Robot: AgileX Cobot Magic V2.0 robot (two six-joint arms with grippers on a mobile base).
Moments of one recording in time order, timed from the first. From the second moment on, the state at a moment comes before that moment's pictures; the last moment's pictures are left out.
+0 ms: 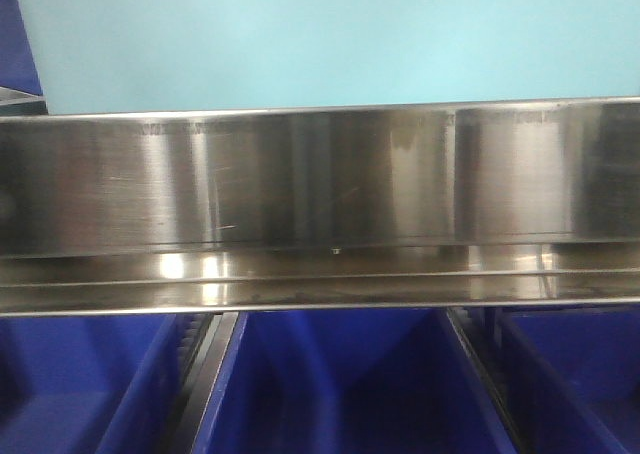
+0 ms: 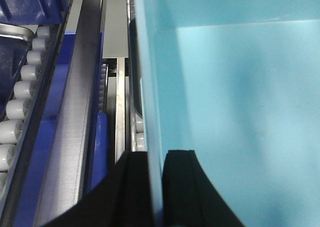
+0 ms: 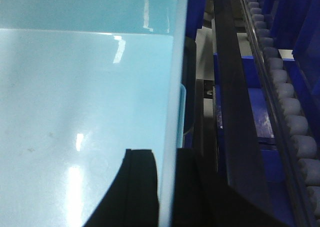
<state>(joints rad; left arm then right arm) -0.73 1.38 -1.31 0.64 0.75 -0.82 0.51 1.26 -1.15 -0.47 0.57 0.62</state>
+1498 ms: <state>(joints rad) -0.68 1.47 -1.59 0.33 1.22 -0.63 0.51 1.36 -1.48 -0.17 1.22 0.39</state>
